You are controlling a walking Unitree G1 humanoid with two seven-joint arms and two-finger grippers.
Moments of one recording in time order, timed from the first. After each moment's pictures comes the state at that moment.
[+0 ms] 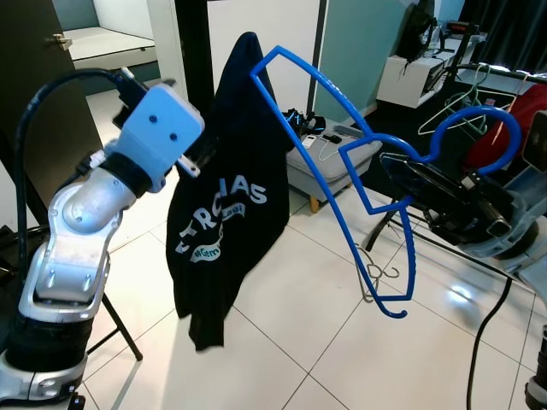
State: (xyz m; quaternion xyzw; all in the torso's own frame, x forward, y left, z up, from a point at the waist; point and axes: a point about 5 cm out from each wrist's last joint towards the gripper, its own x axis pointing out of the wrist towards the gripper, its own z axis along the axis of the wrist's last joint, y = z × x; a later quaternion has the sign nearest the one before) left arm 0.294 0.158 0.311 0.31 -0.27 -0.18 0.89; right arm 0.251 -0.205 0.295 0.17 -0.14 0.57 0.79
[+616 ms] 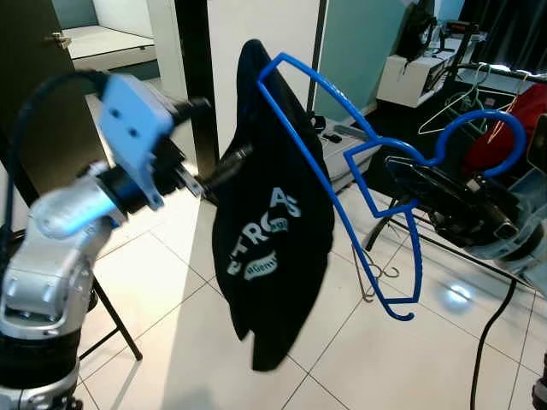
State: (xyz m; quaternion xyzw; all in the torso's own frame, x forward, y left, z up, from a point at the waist) left arm 0.272 0.163 0.328 0.15 -0.30 -0.30 0.90; right arm 0.252 -0.212 0.292 0.17 -0.14 0.57 0.79
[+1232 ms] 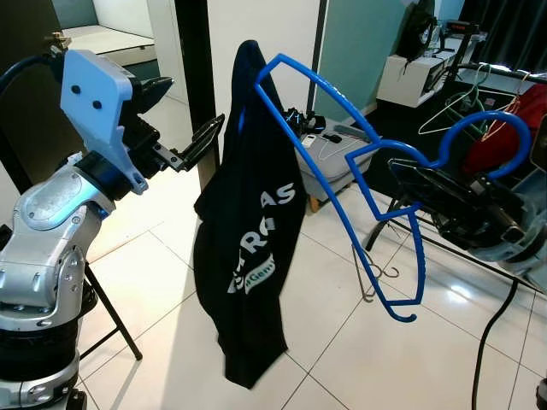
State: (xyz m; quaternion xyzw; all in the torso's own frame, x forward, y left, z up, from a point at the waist) left arm 0.282 0.176 0.327 0.13 -0.29 -0.23 0.92; right arm 0.250 -0.211 0.293 0.17 -0.14 0.59 0.78
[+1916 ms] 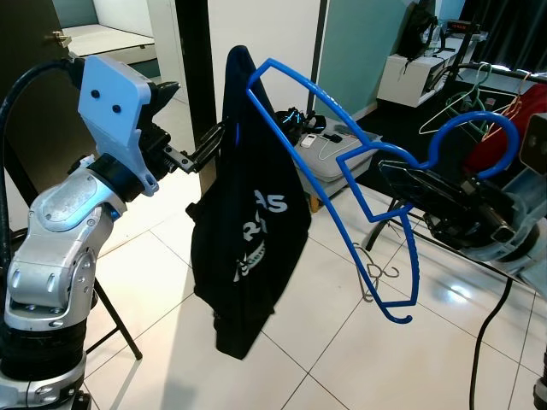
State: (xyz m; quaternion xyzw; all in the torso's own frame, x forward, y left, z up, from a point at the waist) left arm 0.283 0.166 0.324 0.12 -0.28 -0.24 0.92; right arm 0.251 -0.206 0.294 0.17 -0.13 0.59 0.78
